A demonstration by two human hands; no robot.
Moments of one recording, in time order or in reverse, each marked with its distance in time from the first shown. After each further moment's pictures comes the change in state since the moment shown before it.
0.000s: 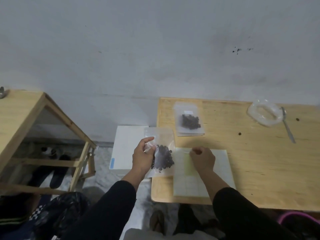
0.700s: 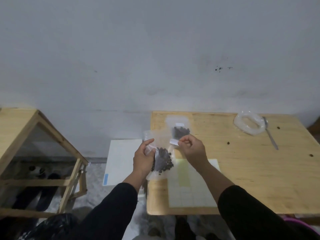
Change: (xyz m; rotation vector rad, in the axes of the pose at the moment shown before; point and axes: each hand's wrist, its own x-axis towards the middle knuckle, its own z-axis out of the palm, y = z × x) left_hand 0.007 0.030 0.013 -0.053 -0.053 0.061; right_hand -0.001 -0.068 -0.036 0.250 -0.049 -0.316
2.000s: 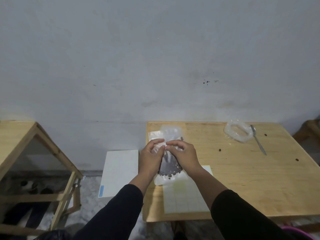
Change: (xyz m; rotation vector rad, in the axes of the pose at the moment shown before) left_hand -0.025 0.047 0.025 -0.087 -0.028 0.233; right_hand -0.019 -0.032 -0.008 0.239 -0.079 -0.016
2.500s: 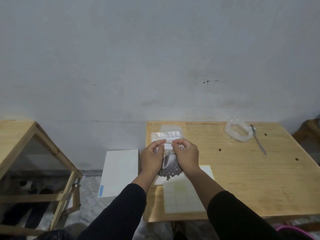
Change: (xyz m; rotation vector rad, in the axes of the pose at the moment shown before) left_hand 0.001 0.002 0.006 0.063 0.045 -0.023; right_hand 0.002 0.003 0.007 -0.033 0.228 0.055
